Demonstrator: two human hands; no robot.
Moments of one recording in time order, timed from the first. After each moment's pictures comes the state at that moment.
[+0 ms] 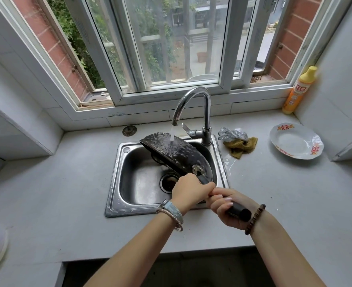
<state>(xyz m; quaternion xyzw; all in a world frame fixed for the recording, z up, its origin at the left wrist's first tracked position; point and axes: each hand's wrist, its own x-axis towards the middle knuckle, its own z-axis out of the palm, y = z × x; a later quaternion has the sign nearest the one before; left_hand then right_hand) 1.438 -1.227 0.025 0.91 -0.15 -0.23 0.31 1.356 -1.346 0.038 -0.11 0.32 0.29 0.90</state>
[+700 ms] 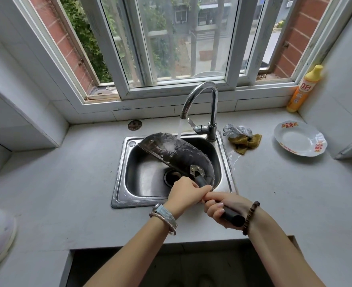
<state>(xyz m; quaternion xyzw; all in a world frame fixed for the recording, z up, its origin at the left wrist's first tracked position) 1.424 -1.183 0.014 0.87 -0.12 -0.26 0.39 1.351 -1.304 0.050 -0.28 0.39 0.33 0.81</state>
